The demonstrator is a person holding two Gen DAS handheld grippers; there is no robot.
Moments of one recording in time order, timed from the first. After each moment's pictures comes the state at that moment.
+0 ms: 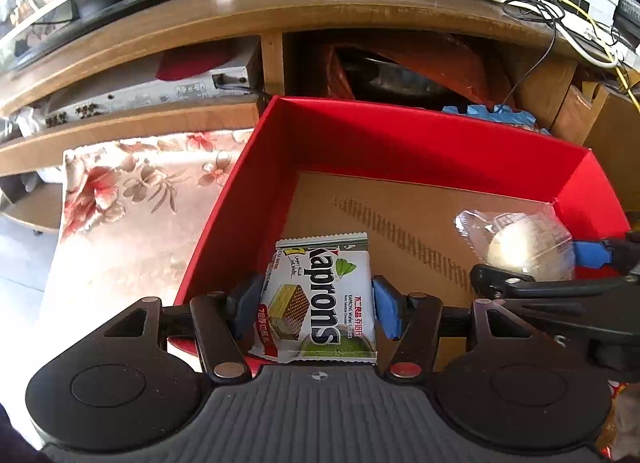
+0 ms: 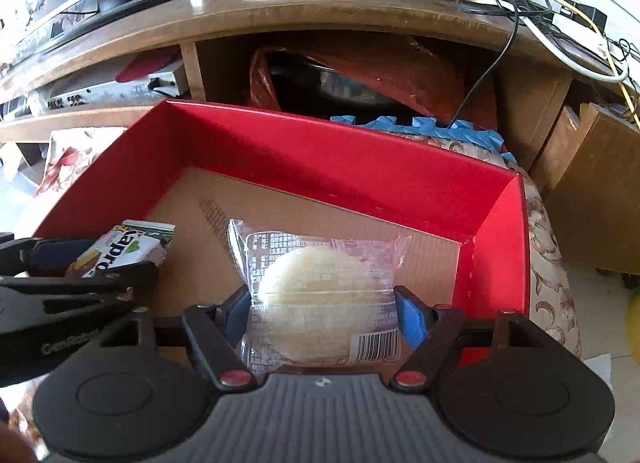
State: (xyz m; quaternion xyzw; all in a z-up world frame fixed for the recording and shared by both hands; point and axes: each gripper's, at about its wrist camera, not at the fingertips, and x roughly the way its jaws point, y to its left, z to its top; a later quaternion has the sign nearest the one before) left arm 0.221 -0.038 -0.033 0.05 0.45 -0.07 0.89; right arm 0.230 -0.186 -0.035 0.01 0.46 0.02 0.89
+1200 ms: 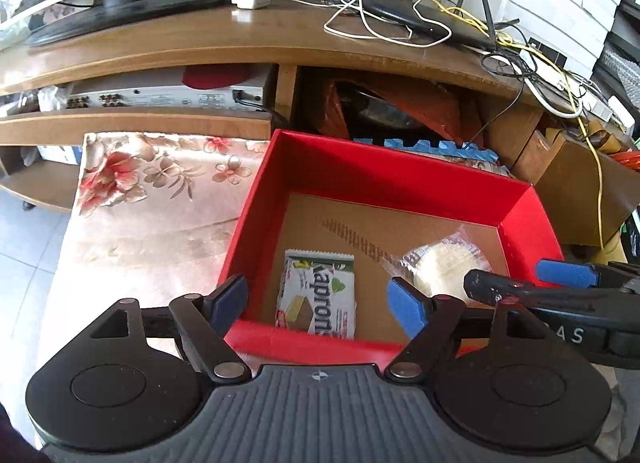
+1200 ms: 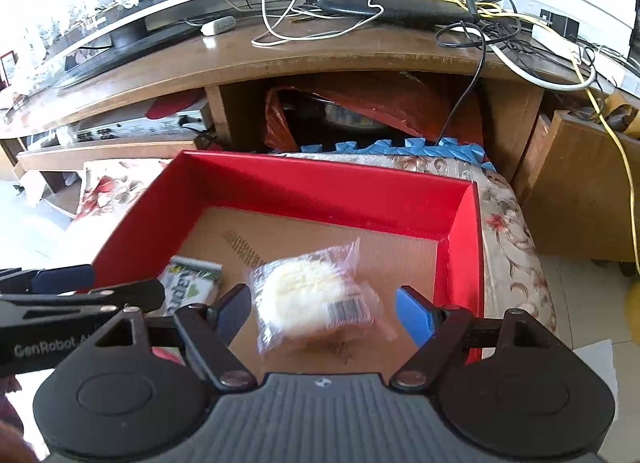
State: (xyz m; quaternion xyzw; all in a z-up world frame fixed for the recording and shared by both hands) left arm 0.177 -0.010 0.007 -0.02 0.43 -0.10 0.90; right arm 0.182 -0.187 0.011 0.05 0.43 0.02 0.90
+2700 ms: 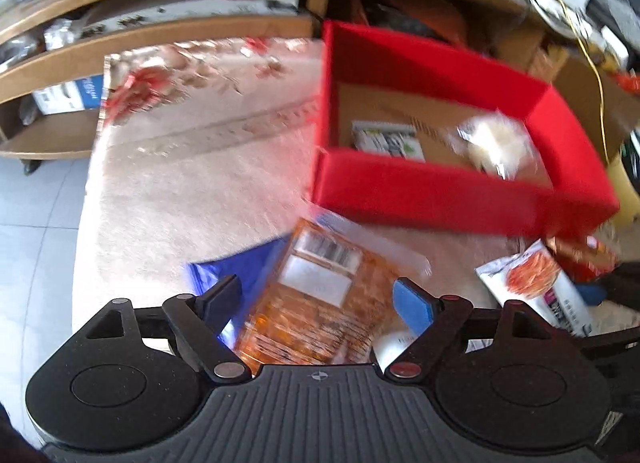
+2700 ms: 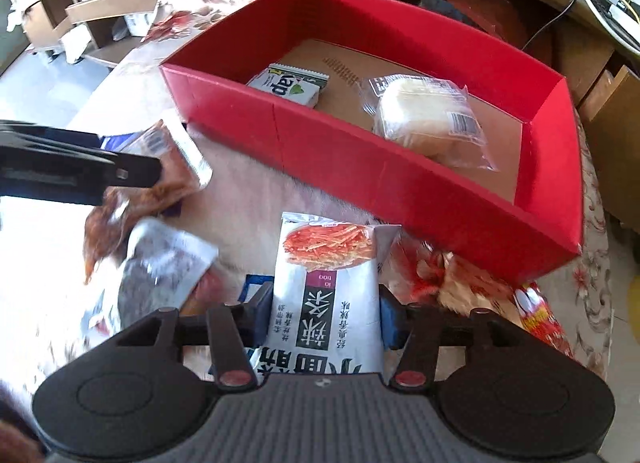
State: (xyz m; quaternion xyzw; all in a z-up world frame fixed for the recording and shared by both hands) left arm 0.143 0.050 -0.034 0.03 0.51 -0.13 0.85; right arm 0.108 -0.129 -0.032 -0.05 0.55 0.10 0.83
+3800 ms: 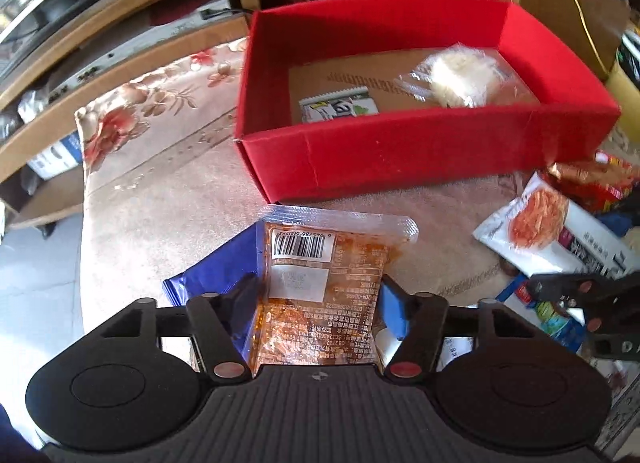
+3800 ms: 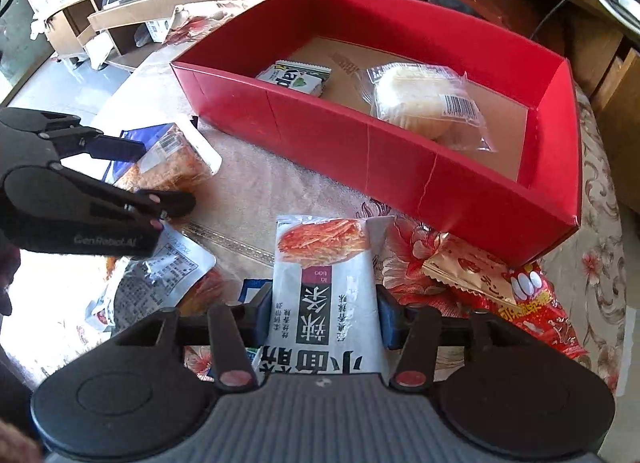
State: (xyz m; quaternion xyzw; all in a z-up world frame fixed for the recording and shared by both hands) left arm 0.126 0.013 -0.040 0.15 0.50 -0.14 0.84; right arm 0.100 -0.147 -0.036 -0.03 0.54 0.14 0.83
